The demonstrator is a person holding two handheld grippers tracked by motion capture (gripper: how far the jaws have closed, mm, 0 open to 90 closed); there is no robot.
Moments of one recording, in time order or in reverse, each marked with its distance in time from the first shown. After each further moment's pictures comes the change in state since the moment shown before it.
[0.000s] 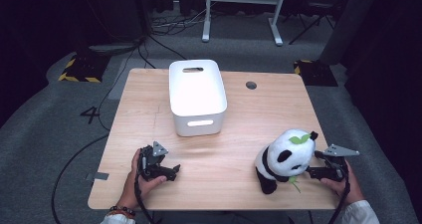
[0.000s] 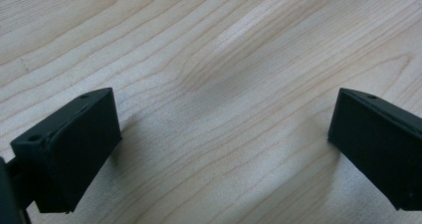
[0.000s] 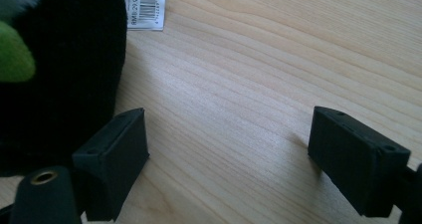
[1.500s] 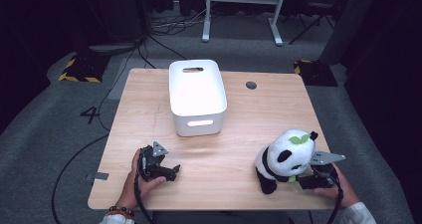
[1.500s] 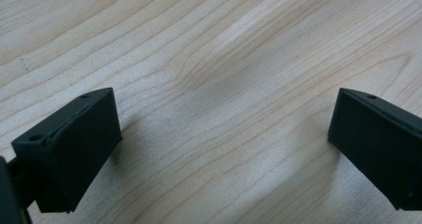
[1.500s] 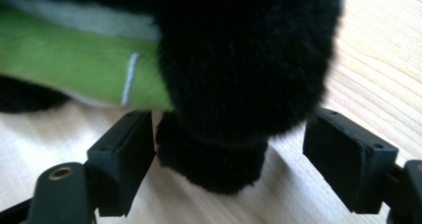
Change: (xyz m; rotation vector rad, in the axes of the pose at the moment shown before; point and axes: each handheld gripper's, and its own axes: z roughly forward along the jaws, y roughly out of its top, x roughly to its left) left arm 0.000 0.000 0.000 0.001 0.003 0.001; right arm 0.052 0.017 -0.002 0.020 0.153 -0.220
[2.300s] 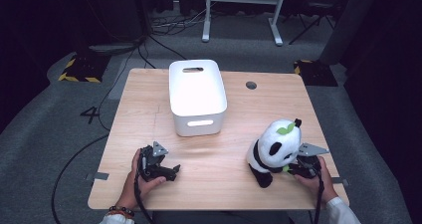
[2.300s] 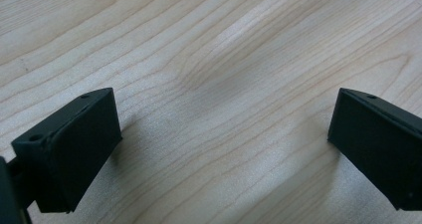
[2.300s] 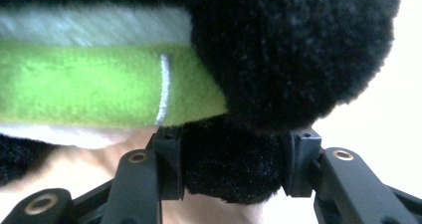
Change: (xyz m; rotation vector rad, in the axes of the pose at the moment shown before) left arm 0.000 0.000 0.000 0.000 -0.002 0.001; right arm 0.002 0.024 0.040 -0.081 -0.077 0.059
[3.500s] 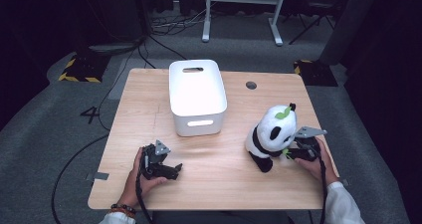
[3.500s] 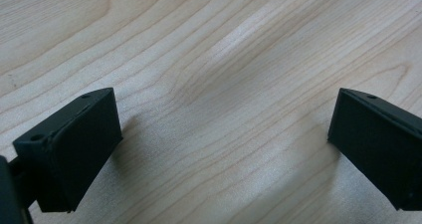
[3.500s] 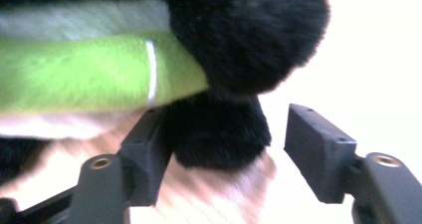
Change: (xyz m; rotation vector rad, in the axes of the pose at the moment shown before) left arm -0.002 0.005 0.005 0.000 -0.003 0.008; right arm -0.043 0.023 0.013 0.042 -0.039 0.017
